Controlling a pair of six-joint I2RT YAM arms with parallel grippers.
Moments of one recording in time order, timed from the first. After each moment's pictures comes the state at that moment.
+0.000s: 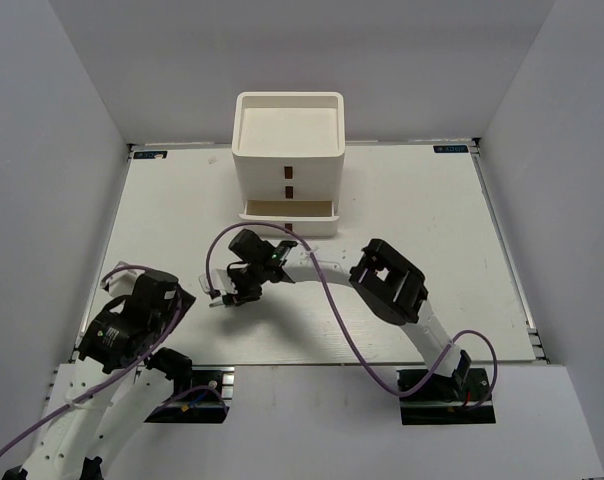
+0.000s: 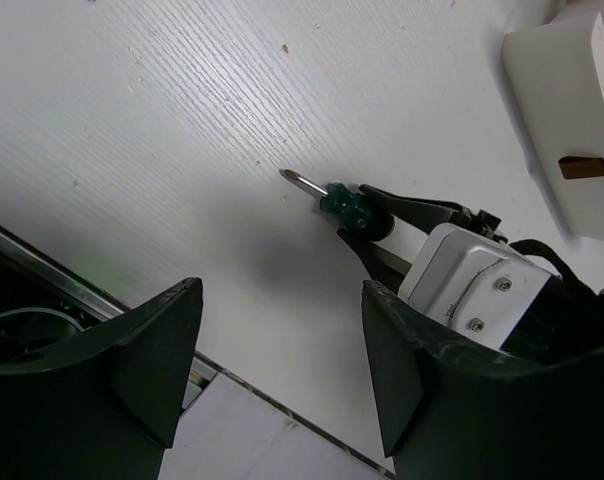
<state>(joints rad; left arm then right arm) -0.43 0.50 0.81 -1.28 -0.43 -1.22 1.10 2.22 1.61 -0.29 -0.52 -0.86</state>
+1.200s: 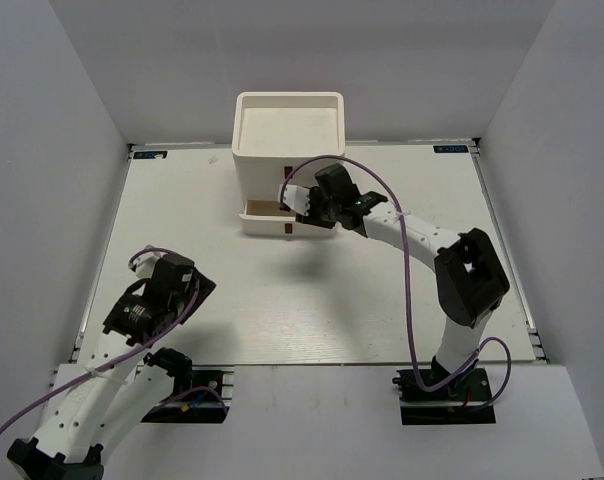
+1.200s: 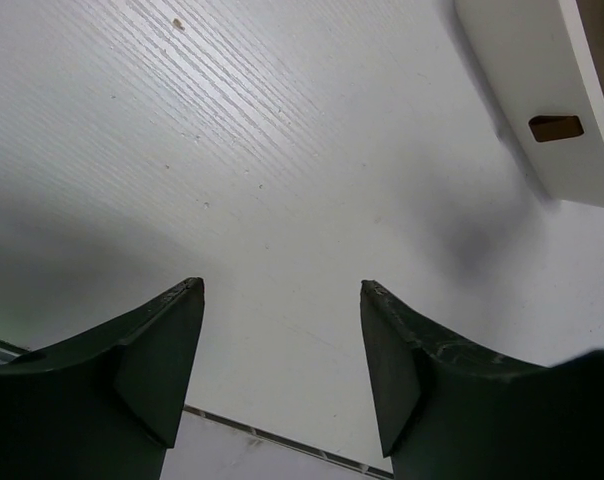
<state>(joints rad) -0.43 0.63 0.71 -0.98 -0.33 -1.15 0.70 1.80 1.38 -0.31 -0.09 -0.88</state>
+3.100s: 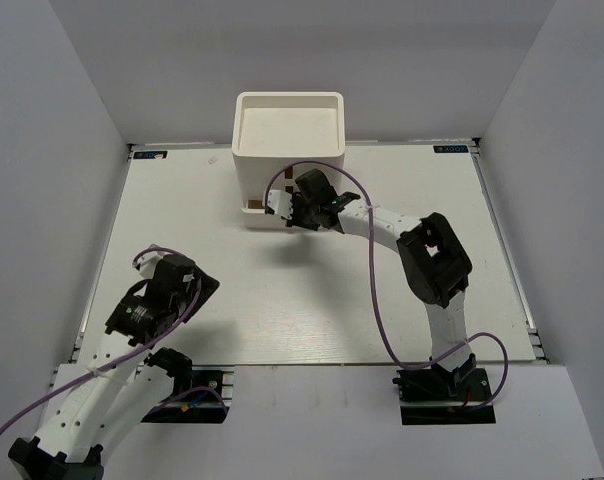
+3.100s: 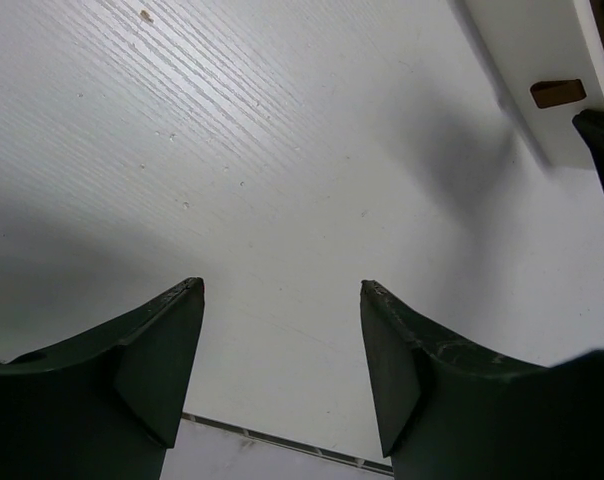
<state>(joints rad) -0.43 0.62 0.68 -0.93 -0.29 -1.13 0.72 2.05 1.53 -0.28 -0.14 -0.82</state>
